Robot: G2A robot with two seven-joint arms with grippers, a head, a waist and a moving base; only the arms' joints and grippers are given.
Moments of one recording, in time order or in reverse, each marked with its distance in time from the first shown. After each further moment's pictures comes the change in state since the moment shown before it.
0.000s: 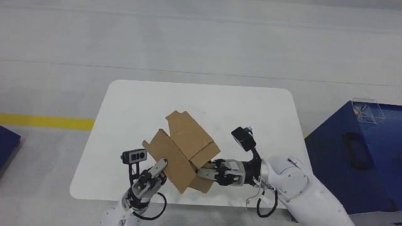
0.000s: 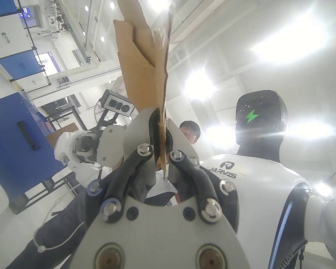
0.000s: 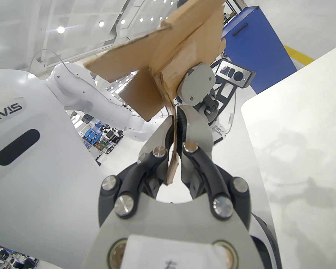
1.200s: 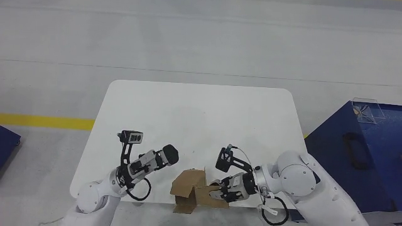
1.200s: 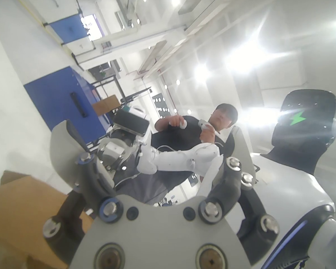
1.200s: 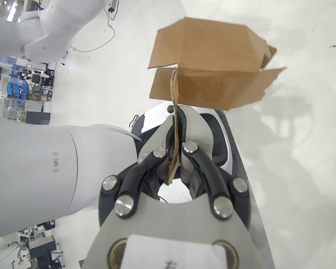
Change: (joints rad) left arm -0.119 0.032 -0.151 0.016 0.245 0.326 -0.125; right arm -0.004 0.061 0.065 -0.165 -0.358 0.373 0.461
